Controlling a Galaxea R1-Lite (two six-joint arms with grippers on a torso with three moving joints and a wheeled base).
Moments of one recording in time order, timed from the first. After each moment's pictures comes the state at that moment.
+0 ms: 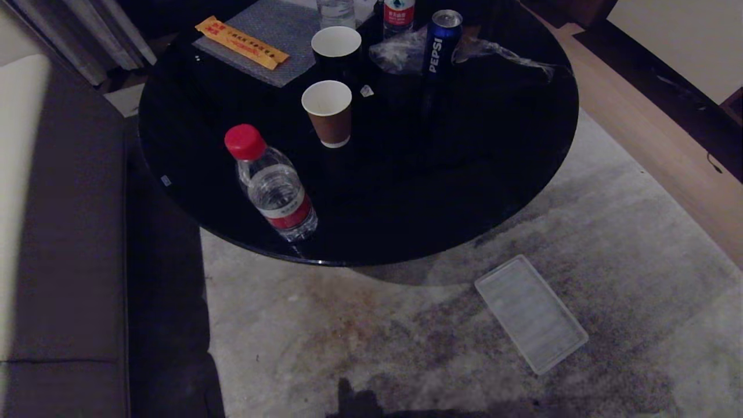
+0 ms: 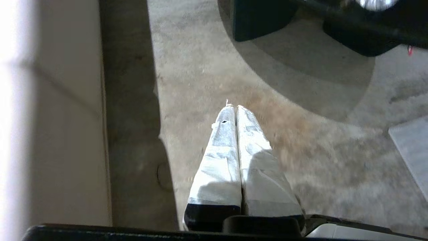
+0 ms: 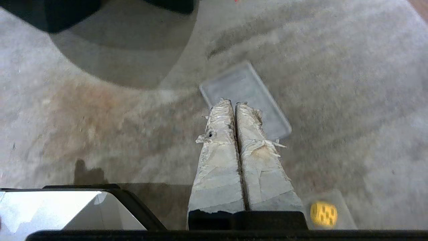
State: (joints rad) left arm 0.00 0.00 0.00 -0.01 0.07 -0.15; right arm 0.01 0.00 0.00 0.01 0.01 0.01
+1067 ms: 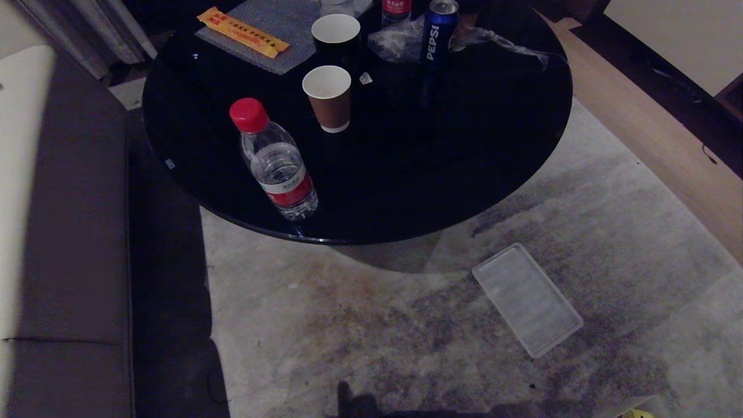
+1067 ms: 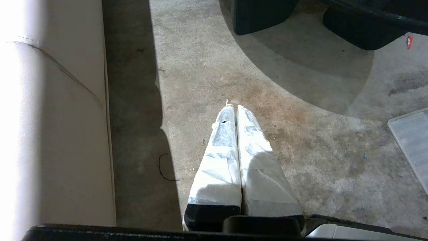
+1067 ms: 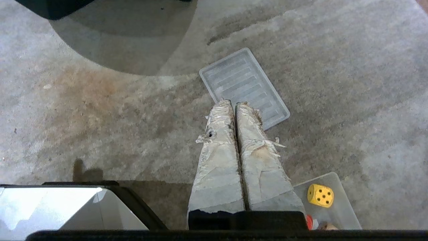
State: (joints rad) left arm 0.00 0.00 0.00 -0.01 0.07 -0.15; right arm 0.01 0.00 -0.01 0.03 0.01 0.01
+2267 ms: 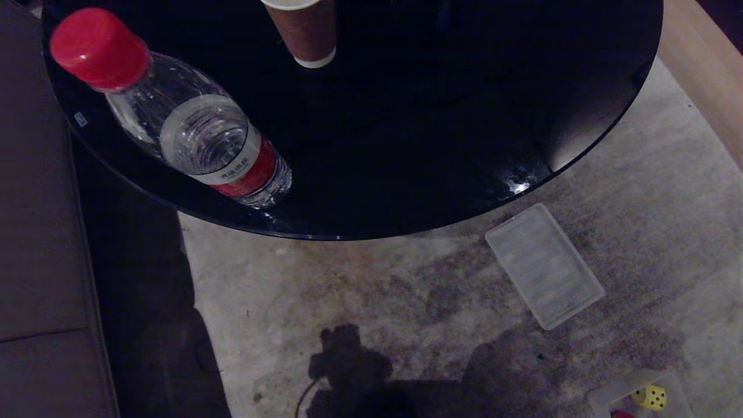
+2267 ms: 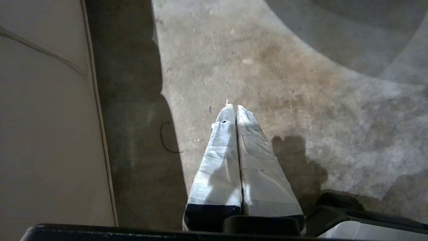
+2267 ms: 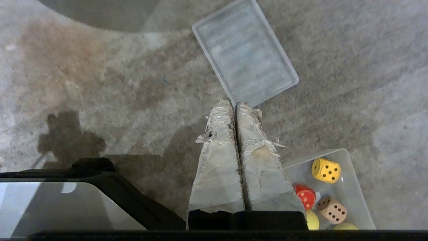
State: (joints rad) left arm 0.00 0.00 0.00 -0.01 0.07 -0.15; right arm 0.01 0.00 -0.01 0.03 0.00 0.01
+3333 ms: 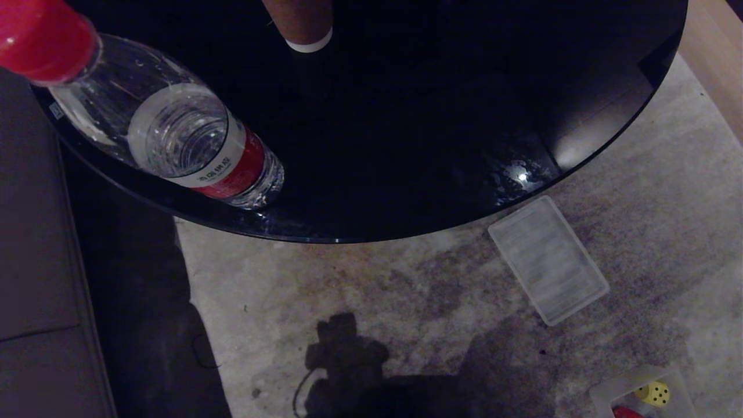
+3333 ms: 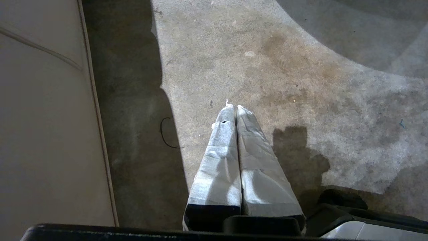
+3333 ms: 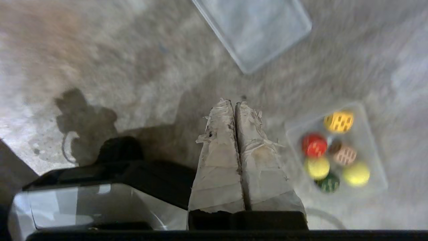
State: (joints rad) left arm 0.00 0.00 0.00 -0.01 0.07 -0.15; right arm 0.01 0.70 -0.44 0.11 -0.01 0.17
